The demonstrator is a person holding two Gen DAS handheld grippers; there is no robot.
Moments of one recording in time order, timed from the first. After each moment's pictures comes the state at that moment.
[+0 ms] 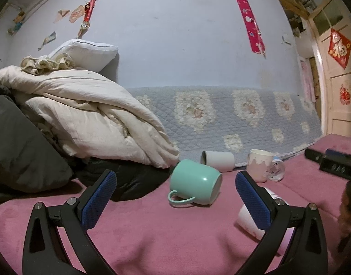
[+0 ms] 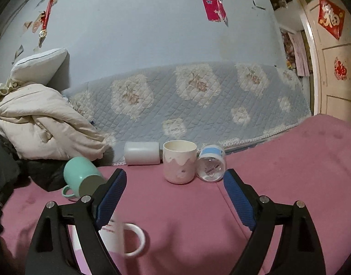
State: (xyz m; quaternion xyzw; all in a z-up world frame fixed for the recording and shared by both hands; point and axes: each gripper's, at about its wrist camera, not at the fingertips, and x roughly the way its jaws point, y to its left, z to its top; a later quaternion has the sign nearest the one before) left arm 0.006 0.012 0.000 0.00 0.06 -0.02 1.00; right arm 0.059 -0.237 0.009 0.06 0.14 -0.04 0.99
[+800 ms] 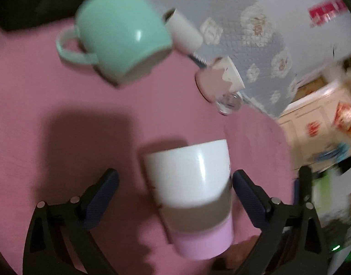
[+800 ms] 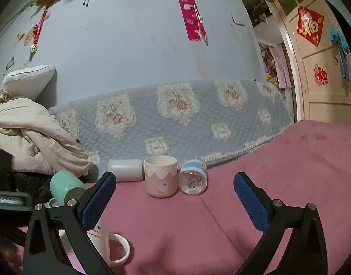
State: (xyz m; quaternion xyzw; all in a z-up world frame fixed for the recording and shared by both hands) left arm 0.134 -0.042 -0.064 -0.32 0.50 -0.20 0.78; right arm 0.040 -0.243 -0.001 0.07 0.08 -0.10 0.99
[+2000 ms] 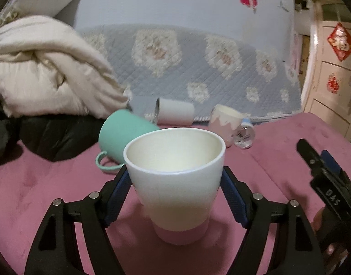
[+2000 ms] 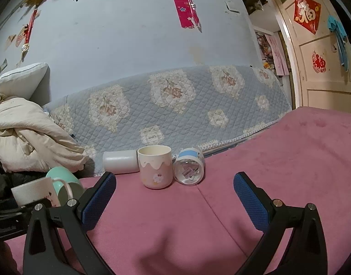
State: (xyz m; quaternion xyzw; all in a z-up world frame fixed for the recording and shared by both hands) left arm 0.082 -0.061 -0.003 -0.03 0.26 -0.11 0.96; right arm 0.048 -0.254 -0.008 0.09 0.11 -0.11 0.98
